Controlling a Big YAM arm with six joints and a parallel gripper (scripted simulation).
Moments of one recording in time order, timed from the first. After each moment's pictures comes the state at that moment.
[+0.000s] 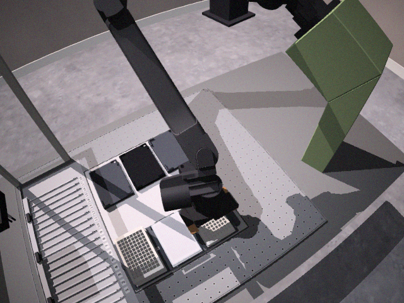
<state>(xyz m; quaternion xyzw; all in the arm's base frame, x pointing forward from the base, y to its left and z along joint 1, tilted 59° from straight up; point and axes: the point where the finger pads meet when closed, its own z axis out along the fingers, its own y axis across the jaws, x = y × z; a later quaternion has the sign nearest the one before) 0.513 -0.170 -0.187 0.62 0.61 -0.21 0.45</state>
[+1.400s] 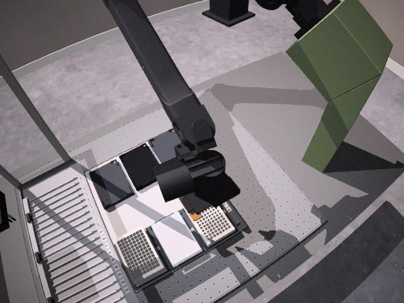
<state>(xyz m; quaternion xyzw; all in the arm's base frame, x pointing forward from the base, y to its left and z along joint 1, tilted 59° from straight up) 0.488 -0.109 -0.147 0.61 0.62 -0.21 0.45</state>
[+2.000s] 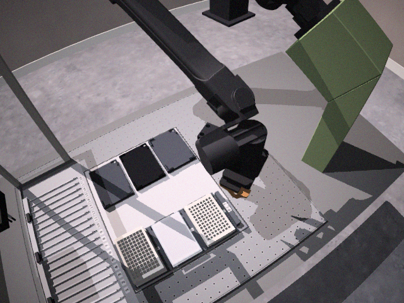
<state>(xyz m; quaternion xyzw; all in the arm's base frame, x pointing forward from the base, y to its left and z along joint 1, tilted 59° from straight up) 0.393 -0.098 -0.160 0.45 0.75 -0.32 0.38</state>
